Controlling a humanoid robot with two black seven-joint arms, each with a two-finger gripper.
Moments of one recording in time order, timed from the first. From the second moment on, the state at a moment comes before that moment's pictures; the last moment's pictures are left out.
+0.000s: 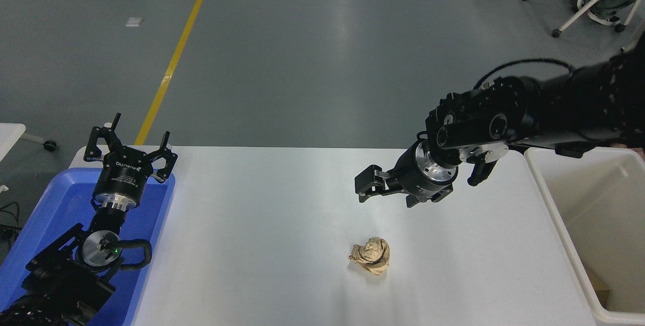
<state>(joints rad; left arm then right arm) -0.53 0.25 -0.97 -0.46 -0.11 -0.69 -0.40 1.74 -0.02 -1.07 1.23 0.03 0.37 0.00</state>
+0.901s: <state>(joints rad) -0.53 0.25 -0.97 -0.46 -0.11 -0.69 -0.40 1.32 0.00 -0.97 0.89 -0.16 0.35 0.00</state>
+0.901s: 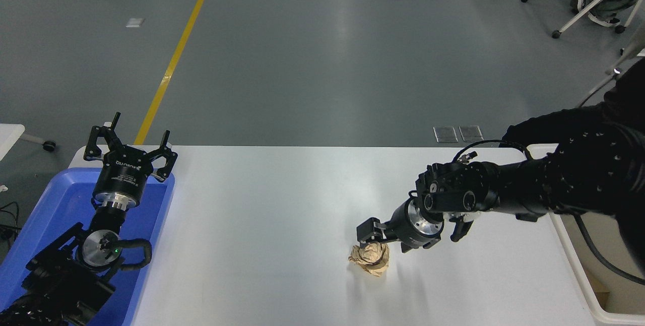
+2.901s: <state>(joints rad) -0.52 0.25 -0.98 -0.46 -0.11 -0.69 -0.40 2.28 -0.20 -1.07 1.38 -0.04 0.64 0.00</state>
